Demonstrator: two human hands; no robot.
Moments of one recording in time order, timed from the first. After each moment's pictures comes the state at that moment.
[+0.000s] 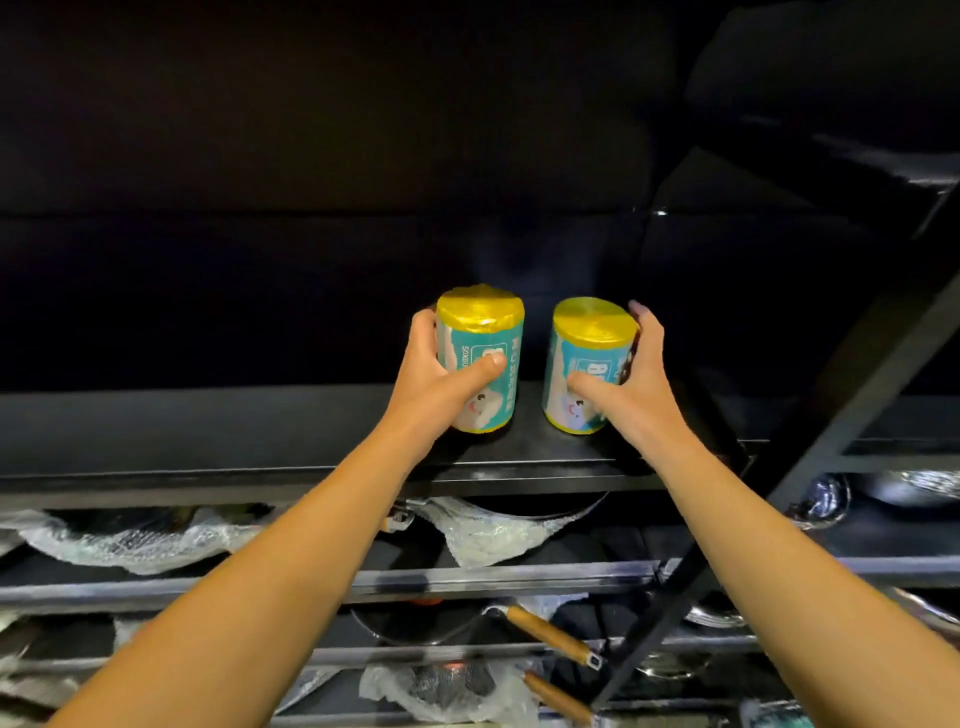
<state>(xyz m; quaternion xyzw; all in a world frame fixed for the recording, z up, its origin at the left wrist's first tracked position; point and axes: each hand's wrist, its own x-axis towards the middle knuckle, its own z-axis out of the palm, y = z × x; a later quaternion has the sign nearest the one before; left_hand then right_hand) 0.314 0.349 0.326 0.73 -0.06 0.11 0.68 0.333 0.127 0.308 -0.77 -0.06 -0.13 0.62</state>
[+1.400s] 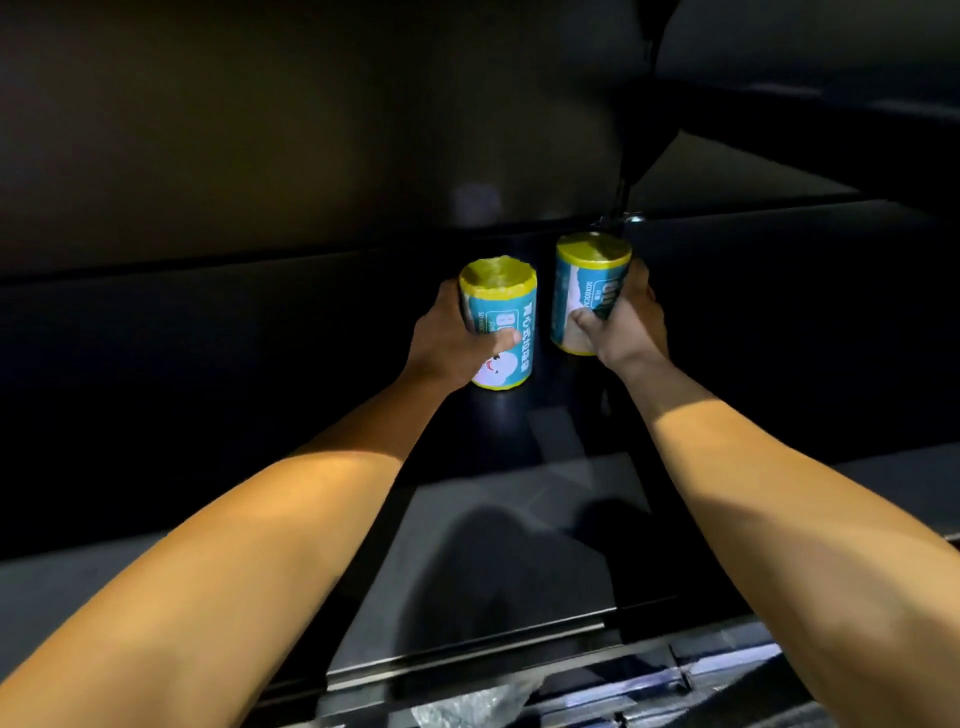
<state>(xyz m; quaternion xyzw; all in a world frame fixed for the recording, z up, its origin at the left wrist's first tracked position) 0.539 0.287 0.316 0.87 -0.07 0.11 0.48 0.546 0.080 0.310 -0.89 0.14 -0.23 0.38</state>
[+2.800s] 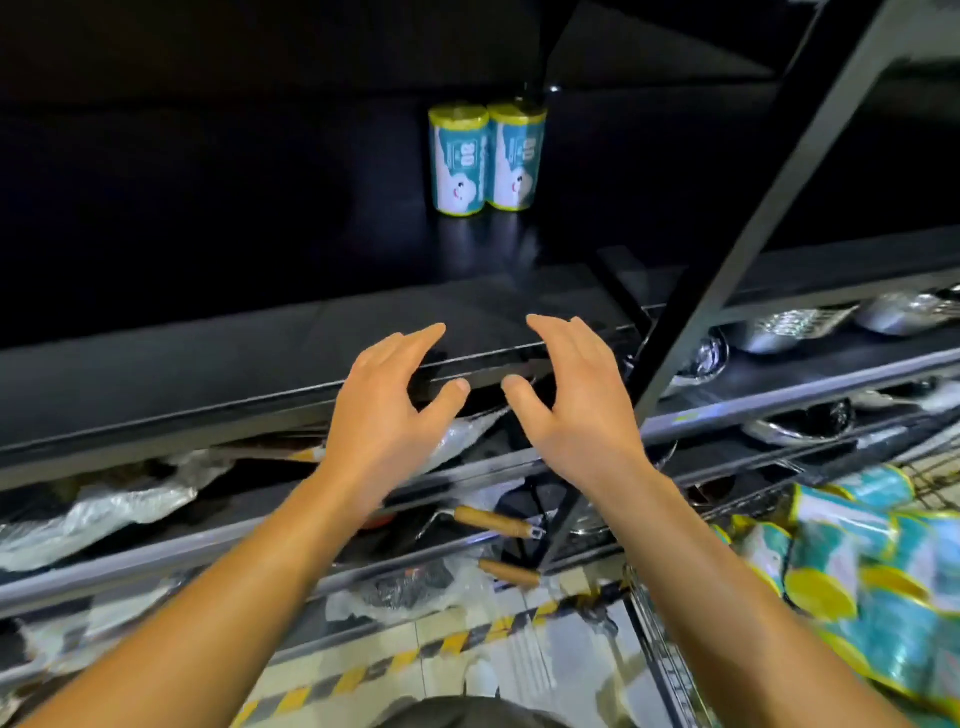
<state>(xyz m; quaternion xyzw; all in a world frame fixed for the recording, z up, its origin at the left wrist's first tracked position) 0.222 0.328 0.284 0.92 -0.14 0.08 0.37 0.193 0.141 0.282 -0.93 0.00 -0.15 0.32</state>
